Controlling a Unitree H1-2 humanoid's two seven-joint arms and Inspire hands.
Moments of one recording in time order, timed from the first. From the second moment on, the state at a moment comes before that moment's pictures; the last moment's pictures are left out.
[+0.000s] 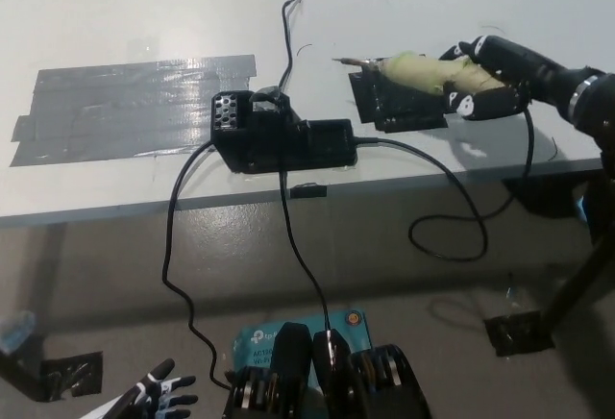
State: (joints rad) left_arm 0.02 0.56 -0.22 -0.06 -0.28 0.46 -0.41; right_arm -0.90 -0.43 0.26 0.39 -0.40 0.21 0.57
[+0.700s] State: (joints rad) left_arm 0.01 0.56 -0.24 -0.06 -0.29 0.46 -0.41; right_arm -0.91 -0.40 0.31 0.30 -0.40 0.19 0.60
